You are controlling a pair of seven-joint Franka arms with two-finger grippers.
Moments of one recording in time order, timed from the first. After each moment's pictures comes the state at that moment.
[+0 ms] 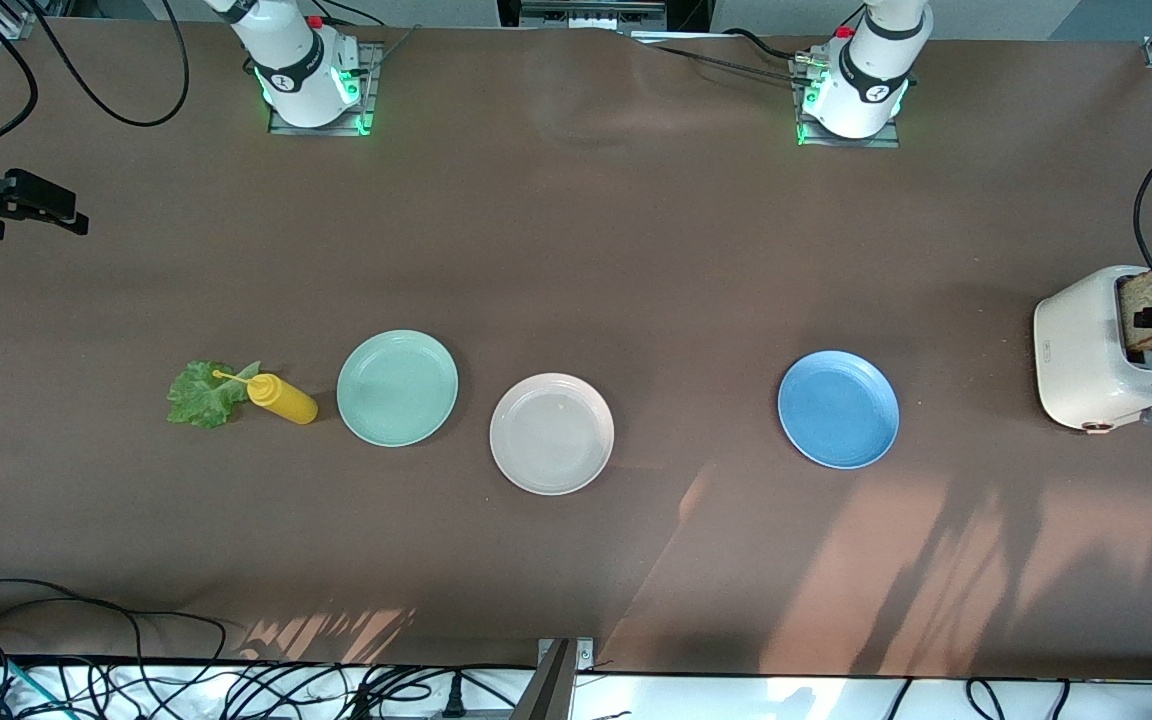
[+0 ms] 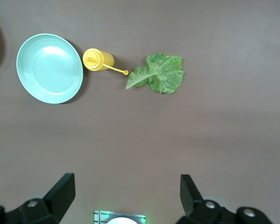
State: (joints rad) left arm 0.38 0.47 0.05 -1.50 0.17 1.64 0.41; right arm -0.05 0.02 -0.05 -1.61 0.02 1.51 -0.16
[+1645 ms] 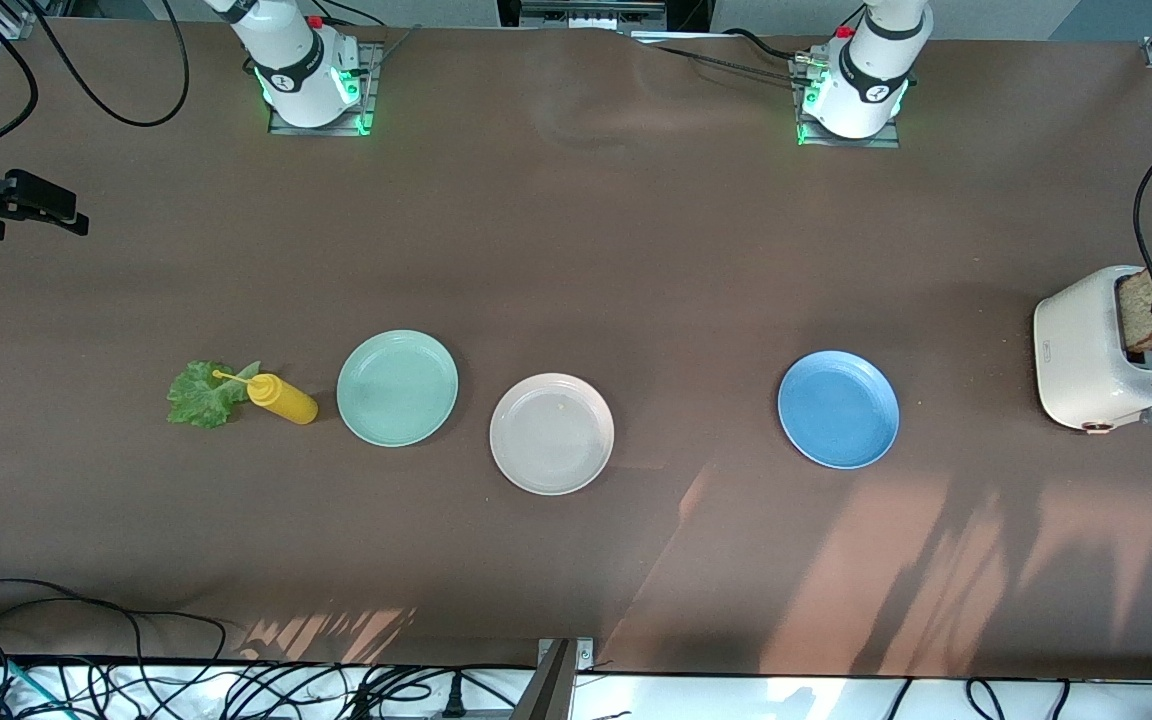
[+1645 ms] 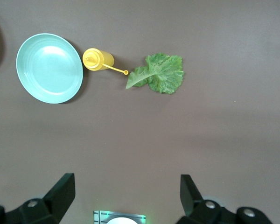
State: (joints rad) left arm 0.38 0.47 0.03 -1.48 0.25 1.57 0.41; right arm -0.05 0.02 -0.05 -1.61 0.02 1.51 -0.16
